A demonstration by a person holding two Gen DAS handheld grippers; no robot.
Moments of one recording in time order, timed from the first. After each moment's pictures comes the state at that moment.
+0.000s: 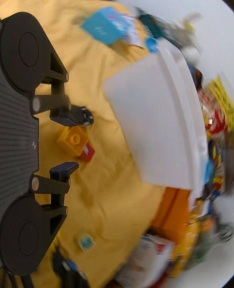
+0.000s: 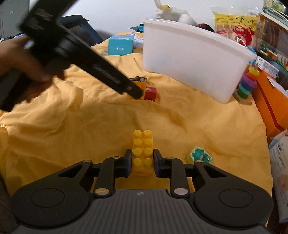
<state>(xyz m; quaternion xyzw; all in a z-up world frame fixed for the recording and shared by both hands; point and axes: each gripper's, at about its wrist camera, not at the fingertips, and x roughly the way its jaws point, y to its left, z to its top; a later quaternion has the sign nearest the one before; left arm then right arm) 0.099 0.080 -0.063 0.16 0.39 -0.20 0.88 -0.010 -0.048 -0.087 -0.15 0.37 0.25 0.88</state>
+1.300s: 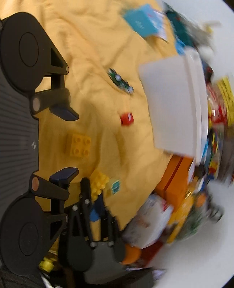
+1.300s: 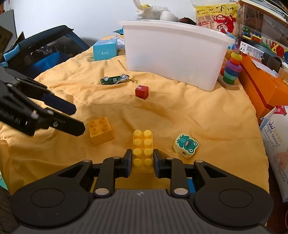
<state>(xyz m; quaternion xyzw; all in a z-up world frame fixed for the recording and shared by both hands) -0.001 0.099 -0.051 0.06 0.41 -0.26 0.87 -0.012 -0.067 -0.083 -0.10 0.38 0.23 0.89</state>
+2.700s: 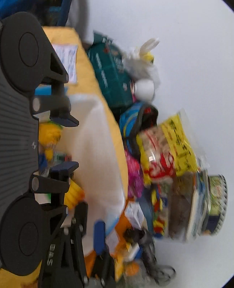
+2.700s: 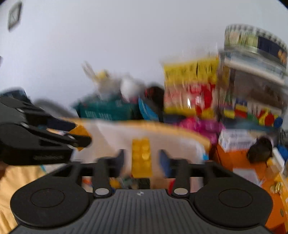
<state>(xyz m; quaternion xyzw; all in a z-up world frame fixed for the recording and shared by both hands) 0.206 0.105 0.059 0.07 0.30 -0.14 0.94 0.192 -0.048 0.035 -0.07 0.26 0.15 0.95</state>
